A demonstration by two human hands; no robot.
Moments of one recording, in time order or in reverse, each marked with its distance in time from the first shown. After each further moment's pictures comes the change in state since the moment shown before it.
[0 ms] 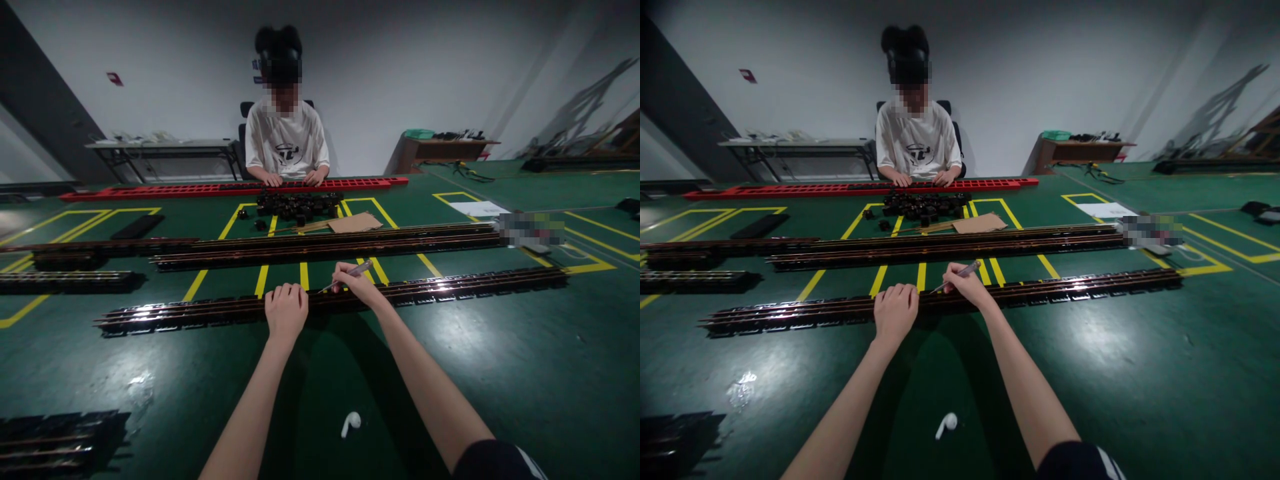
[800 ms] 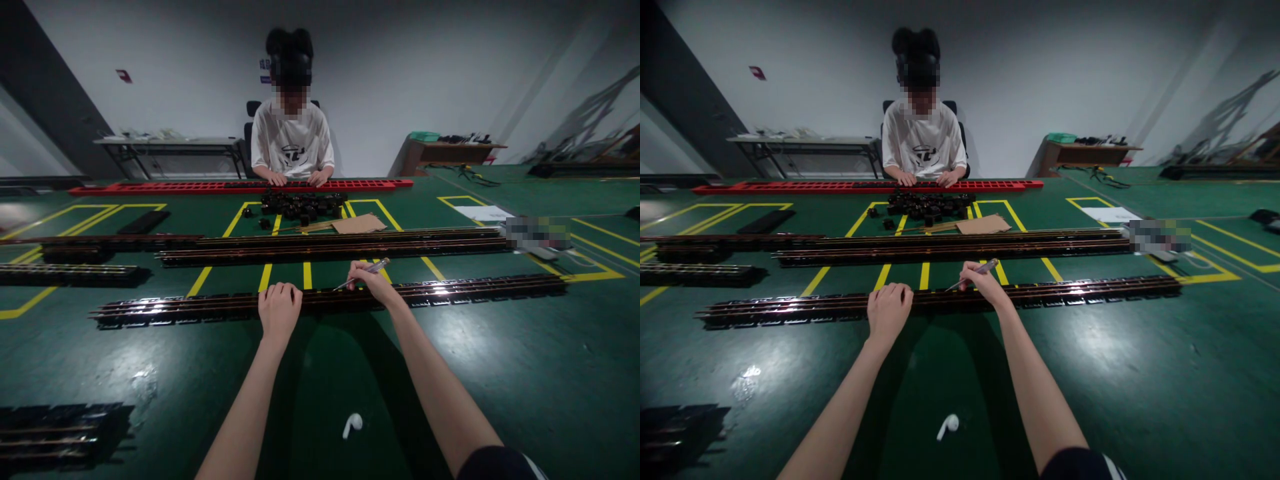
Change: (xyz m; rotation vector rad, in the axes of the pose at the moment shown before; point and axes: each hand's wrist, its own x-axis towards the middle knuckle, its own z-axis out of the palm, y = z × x) left_hand 0.000 -0.018 -0.001 -0.057 -0.005 -0.080; right_hand -0.003 -0.003 -0.024 0.005 0.019 0.017
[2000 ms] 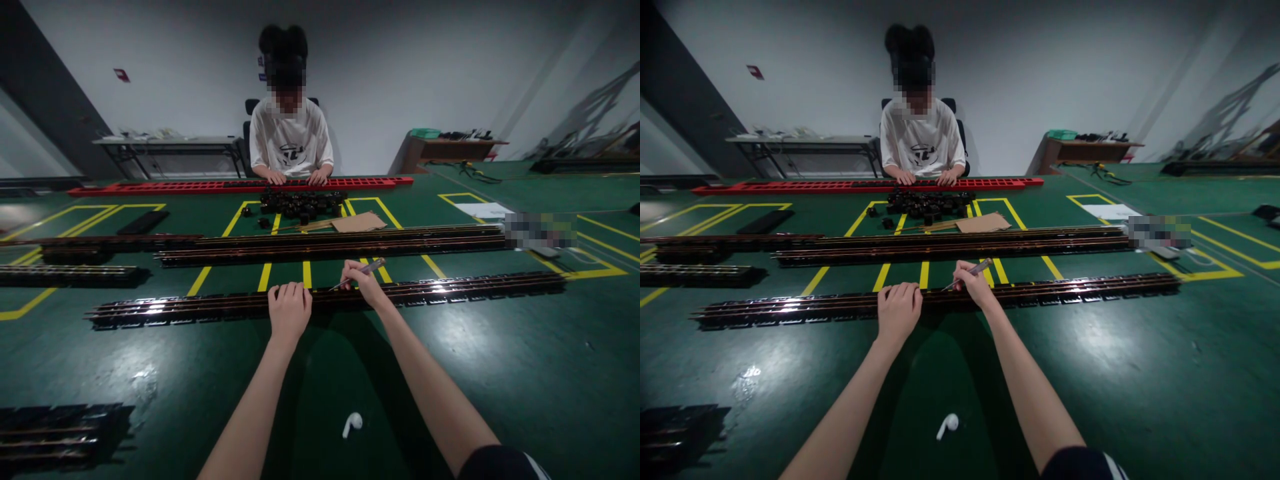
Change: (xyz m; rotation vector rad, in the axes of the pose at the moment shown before) left_hand -0.005 0.015 0.006 0.036 0.038 0.126; right_hand 0.002 0.003 0.020 0.052 0.083 -0.084
